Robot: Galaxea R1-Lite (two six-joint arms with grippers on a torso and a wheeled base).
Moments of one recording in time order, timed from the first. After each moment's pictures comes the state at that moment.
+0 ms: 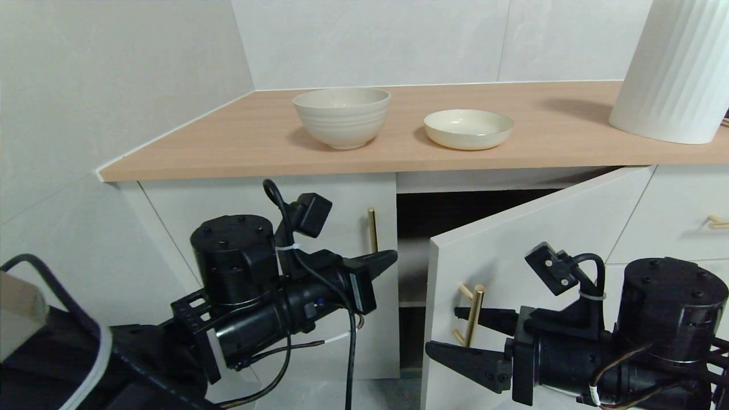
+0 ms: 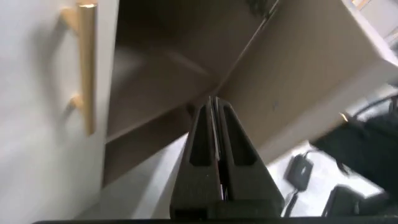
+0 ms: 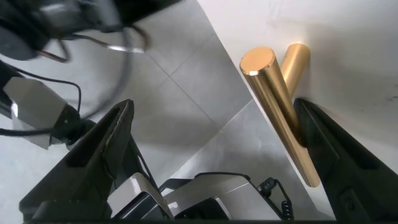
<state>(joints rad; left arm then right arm) -0.67 1.82 -0.64 -1.08 -0.20 -0.40 0.79 1.67 -0.40 -1.09 0.41 0.41</state>
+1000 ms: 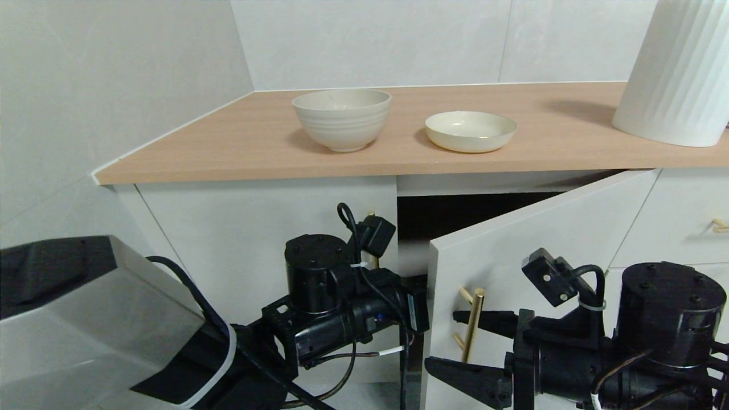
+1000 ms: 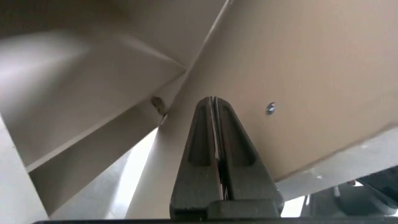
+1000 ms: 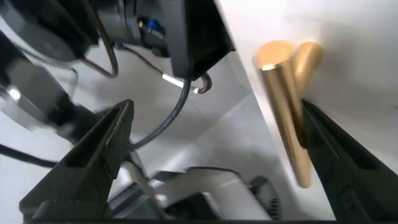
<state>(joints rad) -0.77 2.03 -0.76 -1.16 -0.30 -0.41 0.78 1.68 -0.39 -1.08 0.40 0.28</state>
